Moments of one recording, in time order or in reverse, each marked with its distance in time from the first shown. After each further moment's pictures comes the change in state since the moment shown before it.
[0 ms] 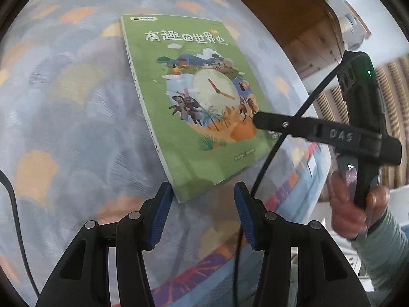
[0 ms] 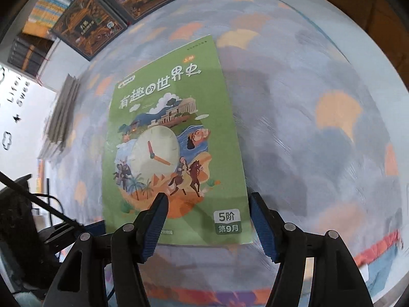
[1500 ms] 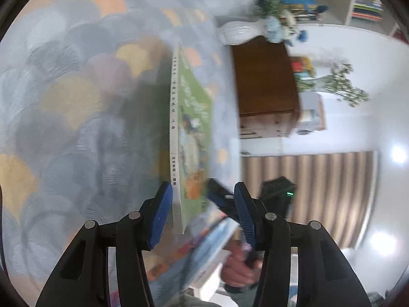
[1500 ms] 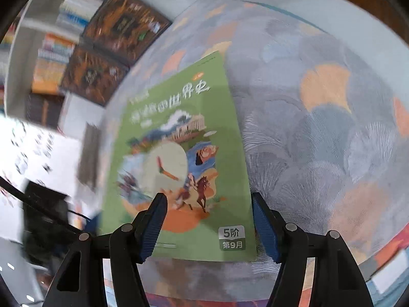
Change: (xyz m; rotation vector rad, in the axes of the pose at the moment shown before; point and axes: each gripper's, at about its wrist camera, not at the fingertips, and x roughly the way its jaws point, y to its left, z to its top) left arm -0.019 0.060 0.030 -0.412 -0.168 -0.471; right arm -0.001 -0.041 -0.006 0.218 -0.149 0.225
